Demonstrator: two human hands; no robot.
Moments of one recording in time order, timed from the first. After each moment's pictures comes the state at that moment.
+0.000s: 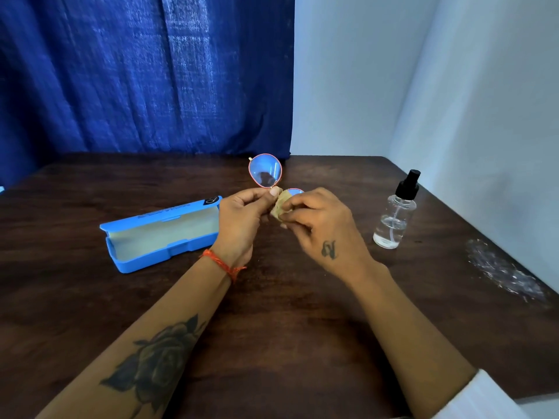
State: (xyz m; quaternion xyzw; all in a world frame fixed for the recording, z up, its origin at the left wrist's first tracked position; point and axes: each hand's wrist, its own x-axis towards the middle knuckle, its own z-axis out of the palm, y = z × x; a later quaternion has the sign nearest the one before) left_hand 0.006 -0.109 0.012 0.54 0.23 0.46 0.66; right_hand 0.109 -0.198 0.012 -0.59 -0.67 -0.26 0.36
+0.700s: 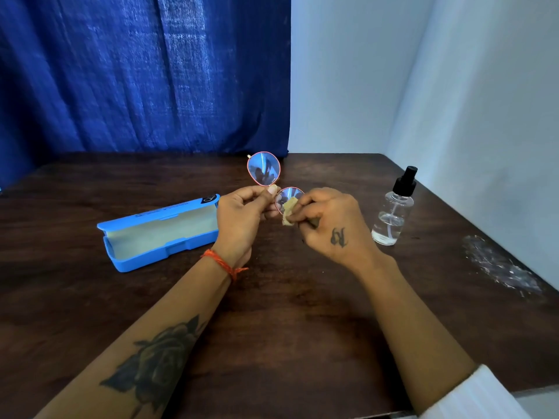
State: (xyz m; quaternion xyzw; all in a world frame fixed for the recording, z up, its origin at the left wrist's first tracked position) left_hand 0.010 -0.110 0.009 0.57 0.25 0.48 0.62; right_hand 0.119 -0.203 0.017 -0.63 -0.66 -0.20 0.37
